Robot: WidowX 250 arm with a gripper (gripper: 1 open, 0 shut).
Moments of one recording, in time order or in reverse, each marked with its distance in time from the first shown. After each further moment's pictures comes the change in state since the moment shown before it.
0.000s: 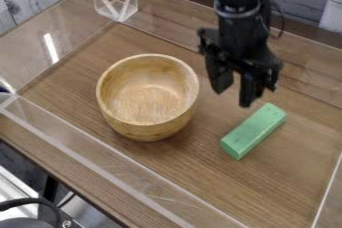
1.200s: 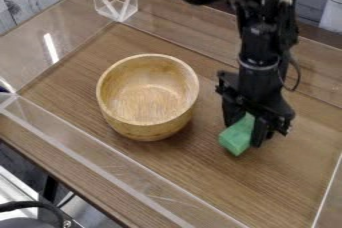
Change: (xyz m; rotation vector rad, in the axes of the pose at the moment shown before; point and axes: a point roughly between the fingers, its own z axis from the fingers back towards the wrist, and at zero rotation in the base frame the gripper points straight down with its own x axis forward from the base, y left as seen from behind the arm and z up) arm 0.001 -0.015 -0.042 0.011 0.066 -0.053
